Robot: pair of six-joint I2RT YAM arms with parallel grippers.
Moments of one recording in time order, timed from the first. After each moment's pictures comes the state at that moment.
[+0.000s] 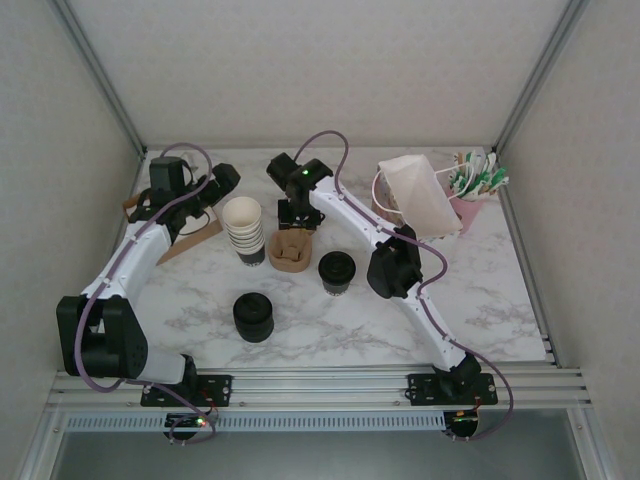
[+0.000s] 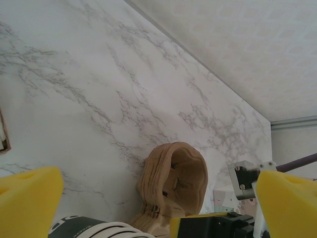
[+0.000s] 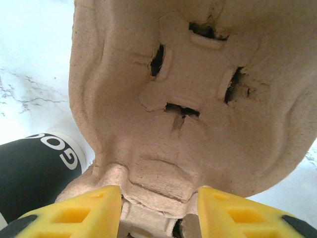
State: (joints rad) left arm 0.01 1.42 1.10 -0.26 0.34 -0.71; right arm 0.79 2.51 2.55 -1.34 -0.01 0.66
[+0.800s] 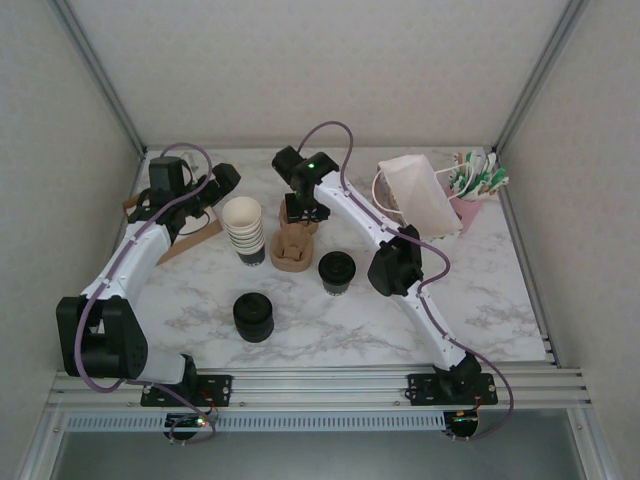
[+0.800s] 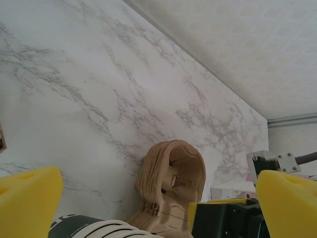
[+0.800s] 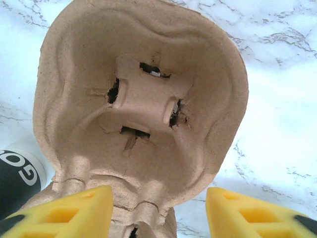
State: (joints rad) left arm 0.01 1.42 1.10 -0.26 0.36 -0.71; right arm 0.77 2.52 2.63 -1.41 0.11 0.56
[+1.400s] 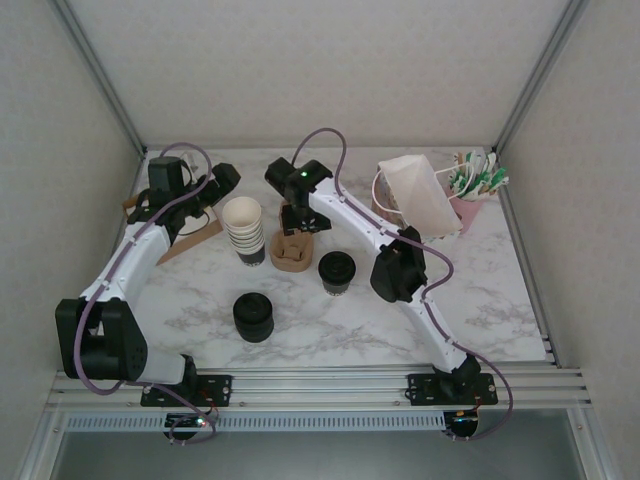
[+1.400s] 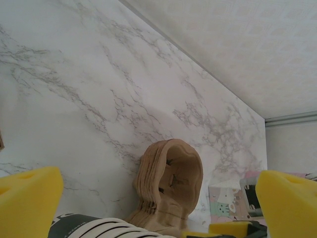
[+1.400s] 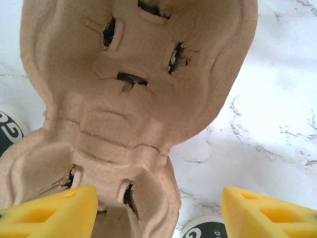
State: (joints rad) left arm 0.01 1.41 1.10 -0.26 0.36 -0.71; right arm 0.83 2.42 2.47 -1.43 0.16 0.59
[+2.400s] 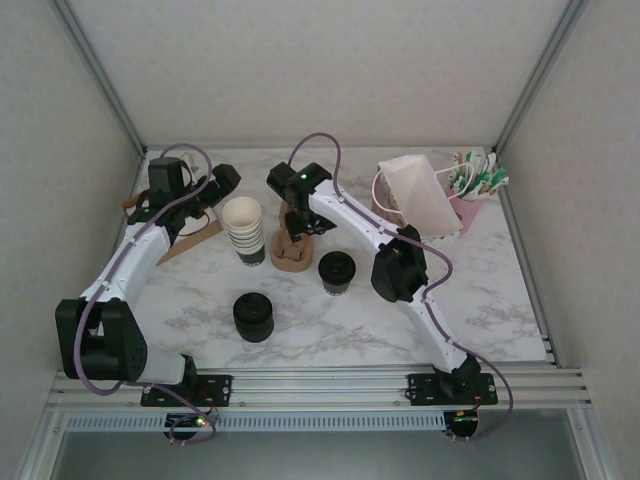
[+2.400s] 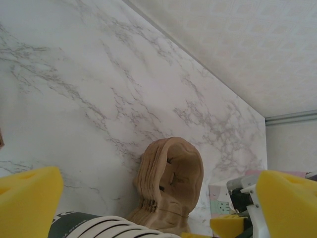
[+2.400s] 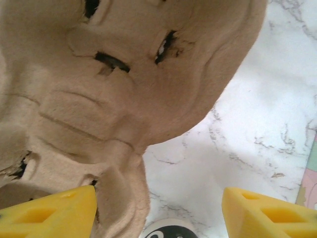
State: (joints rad) left arm 0.01 1.41 1.09 -0.26 0.37 -0.71; right arm 0.81 2.42 2.42 -1.43 0.20 0.40
